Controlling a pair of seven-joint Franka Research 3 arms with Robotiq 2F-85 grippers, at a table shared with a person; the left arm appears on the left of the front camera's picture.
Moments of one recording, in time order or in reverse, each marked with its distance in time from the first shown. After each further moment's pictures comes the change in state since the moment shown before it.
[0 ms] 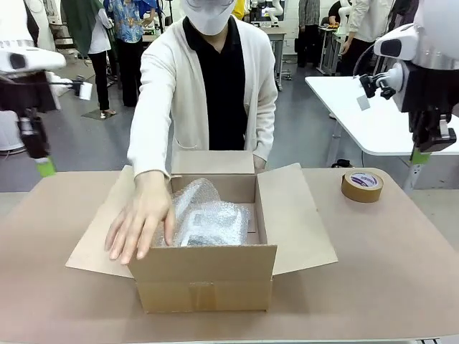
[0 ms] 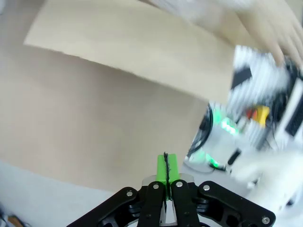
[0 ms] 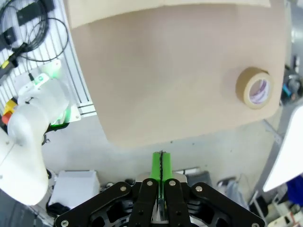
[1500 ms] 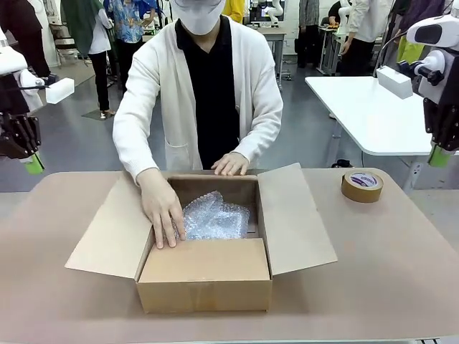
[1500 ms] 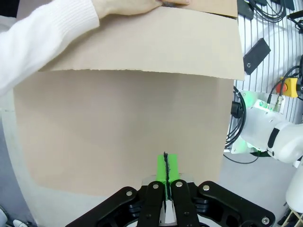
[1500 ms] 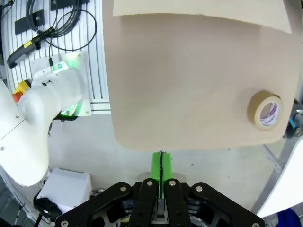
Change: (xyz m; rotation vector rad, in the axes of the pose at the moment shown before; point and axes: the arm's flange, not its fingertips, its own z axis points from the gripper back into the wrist) left arm -0.022 0.001 -0.004 0.138 -0.064 -0.256; right arm -0.032 0.007 0.009 0.072 -0.100 0.137
